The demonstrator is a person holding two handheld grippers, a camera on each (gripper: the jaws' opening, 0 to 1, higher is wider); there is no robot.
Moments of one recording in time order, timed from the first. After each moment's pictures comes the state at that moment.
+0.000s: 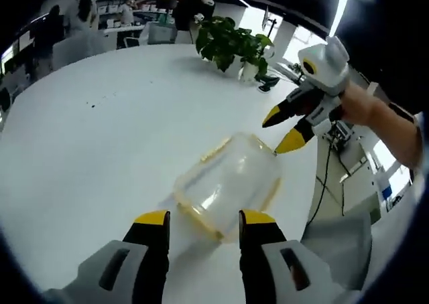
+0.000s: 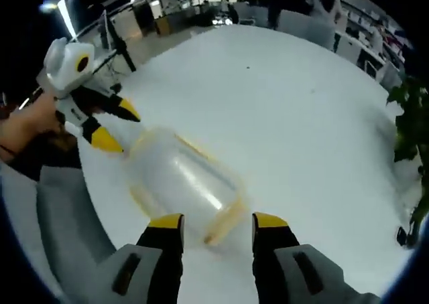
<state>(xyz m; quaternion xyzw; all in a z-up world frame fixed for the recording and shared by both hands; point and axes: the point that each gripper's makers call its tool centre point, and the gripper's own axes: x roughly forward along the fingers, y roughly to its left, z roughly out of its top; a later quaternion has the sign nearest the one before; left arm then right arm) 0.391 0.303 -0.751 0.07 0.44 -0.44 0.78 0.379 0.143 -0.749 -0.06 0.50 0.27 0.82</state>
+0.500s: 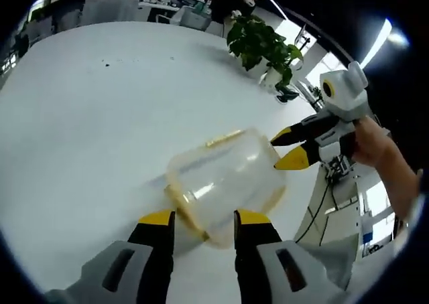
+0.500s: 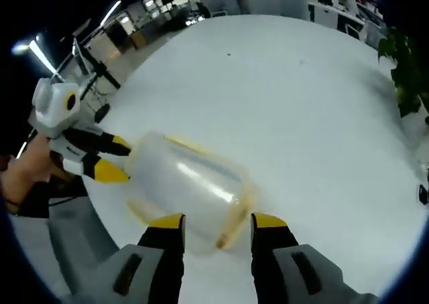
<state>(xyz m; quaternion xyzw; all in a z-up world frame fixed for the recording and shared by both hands) 0.380 0.294 -0.773 -0.02 0.50 -0.40 0.77 0.373 0.149 -0.771 0.01 0.54 0.24 0.81</state>
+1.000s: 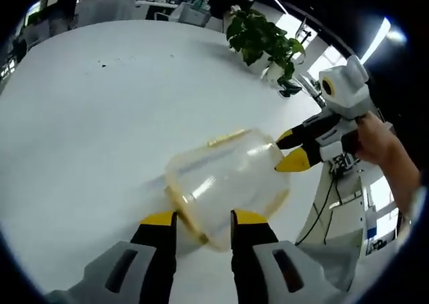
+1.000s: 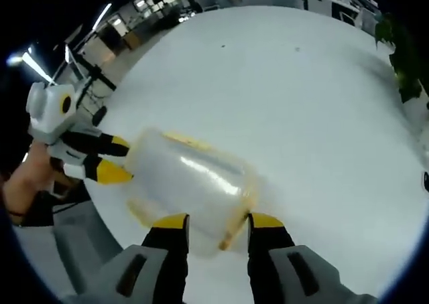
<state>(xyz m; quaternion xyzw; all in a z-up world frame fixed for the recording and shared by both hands) 0.385 0.287 -0.775 0.00 0.51 -0.39 0.77 0.370 0.149 -0.777 0.04 0.56 0.23 0.80</state>
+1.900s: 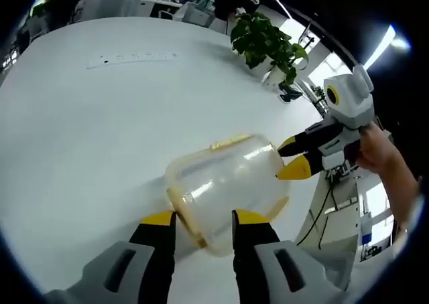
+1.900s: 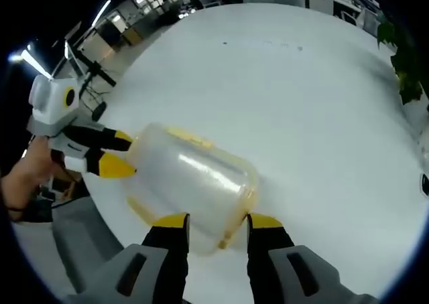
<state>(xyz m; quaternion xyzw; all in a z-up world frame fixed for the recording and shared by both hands) 0.385 0.284 -0.774 -0.01 0.50 -0.40 0.77 0.365 0.153 -0.774 0.01 0.57 0.24 0.79</state>
